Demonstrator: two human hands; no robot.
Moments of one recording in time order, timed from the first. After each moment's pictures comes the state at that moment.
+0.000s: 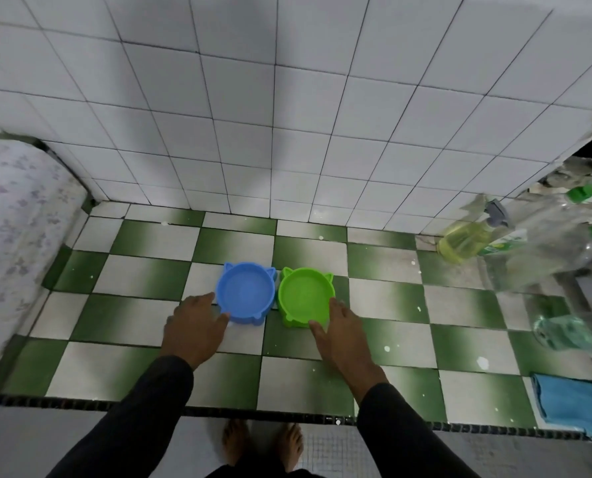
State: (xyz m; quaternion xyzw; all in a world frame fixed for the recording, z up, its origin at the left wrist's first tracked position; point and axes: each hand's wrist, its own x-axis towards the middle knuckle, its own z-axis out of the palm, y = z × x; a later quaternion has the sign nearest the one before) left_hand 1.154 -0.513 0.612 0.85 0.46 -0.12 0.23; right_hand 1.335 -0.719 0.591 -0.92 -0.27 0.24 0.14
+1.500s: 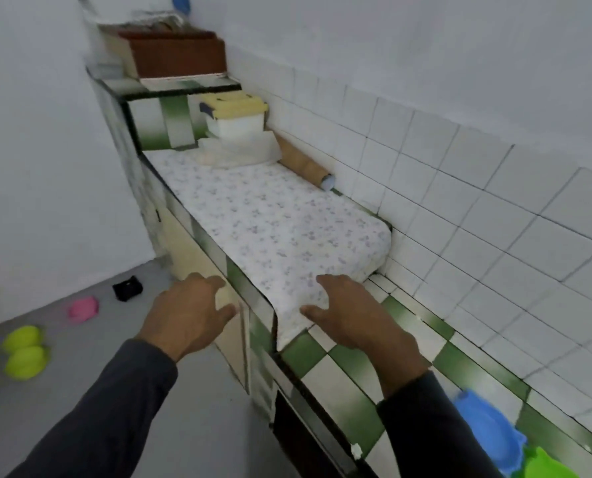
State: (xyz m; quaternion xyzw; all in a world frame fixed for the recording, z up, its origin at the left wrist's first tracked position) left_hand 0.722 -0.436 0.818 0.70 0.70 0.06 0.15; right_hand 0.974 -0.433 0.834 -0.66 -0.72 0.21 0.04
